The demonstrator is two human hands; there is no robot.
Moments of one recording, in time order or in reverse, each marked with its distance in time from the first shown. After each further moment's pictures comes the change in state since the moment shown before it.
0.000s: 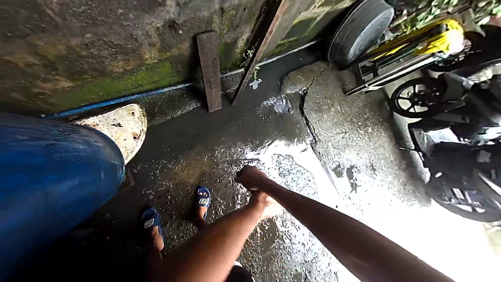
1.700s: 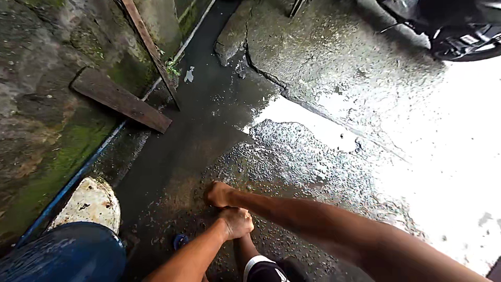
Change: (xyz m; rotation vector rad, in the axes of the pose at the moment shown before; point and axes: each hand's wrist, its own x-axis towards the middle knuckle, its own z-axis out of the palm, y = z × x) left_hand 0.165 0.029 0.055 0.655 -0.459 0.203; right_hand 0.044 0.169 -0.021 0.334 -0.130 -0.447
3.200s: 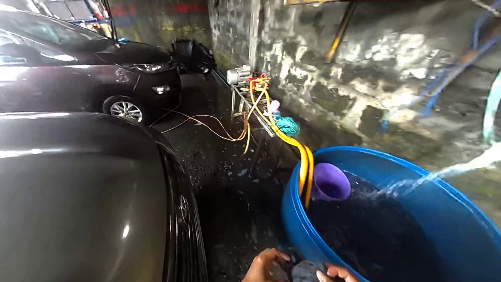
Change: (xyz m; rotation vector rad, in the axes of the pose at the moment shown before) left_hand -0.525 0.243 0.642 1.031 -2.772 0.887; right_hand -0.066 -0.538 0.640 -0.197 -0.403 -1.096
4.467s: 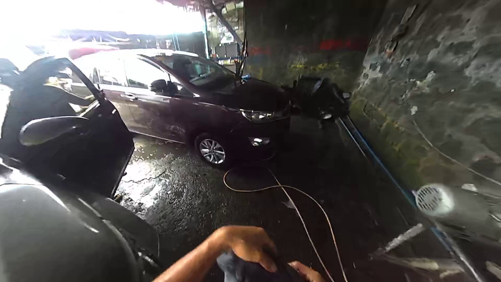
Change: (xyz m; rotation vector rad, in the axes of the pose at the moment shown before) left_hand 0.502 0.156 -1.048 0.600 0.011 -0.306; right_hand 0.912 -0.023 0.878 -0.104 -1.215 -0.287
